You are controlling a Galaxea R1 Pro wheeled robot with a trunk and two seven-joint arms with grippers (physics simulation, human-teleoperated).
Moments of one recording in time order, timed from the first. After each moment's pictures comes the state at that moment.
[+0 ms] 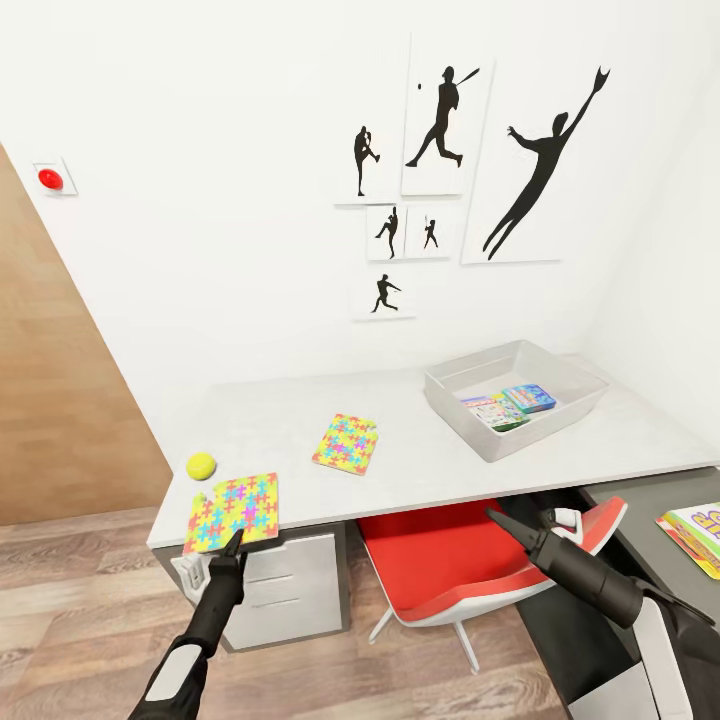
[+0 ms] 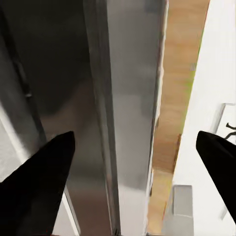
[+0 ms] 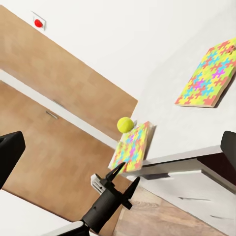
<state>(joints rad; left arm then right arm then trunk) -0.45 -0.13 0.63 -0.55 0.93 0.23 -0.66 -0.25 -0.08 -0.42 -1.41 -0.42 0.79 1.17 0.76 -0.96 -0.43</state>
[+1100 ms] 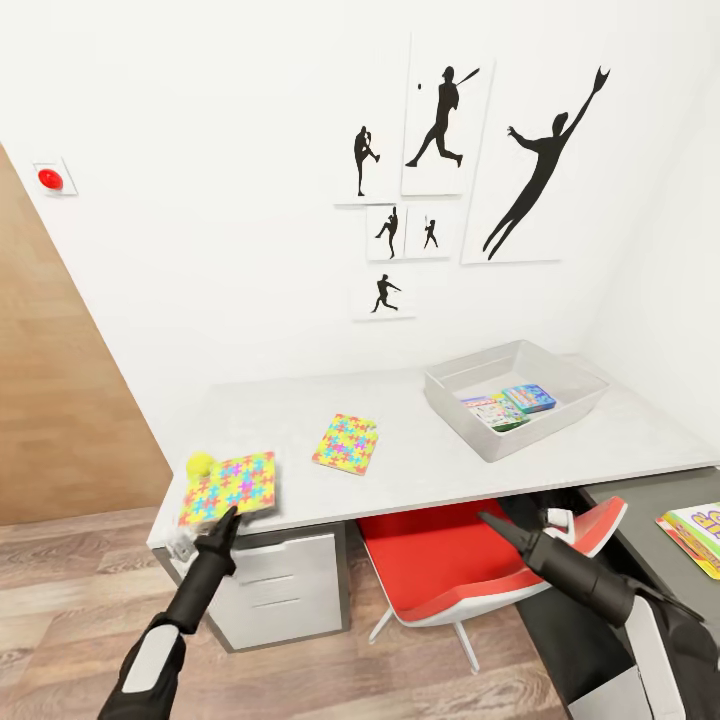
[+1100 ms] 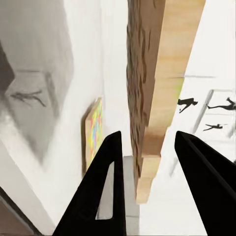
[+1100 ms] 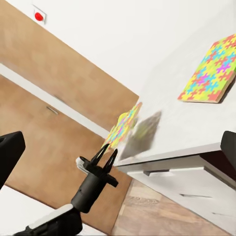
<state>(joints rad) -0.43 -0.10 0.59 -0.74 0.93 0.46 -0.76 -0.25 -0.08 -0.39 -1.41 -0.42 0.78 1.17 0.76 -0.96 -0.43</state>
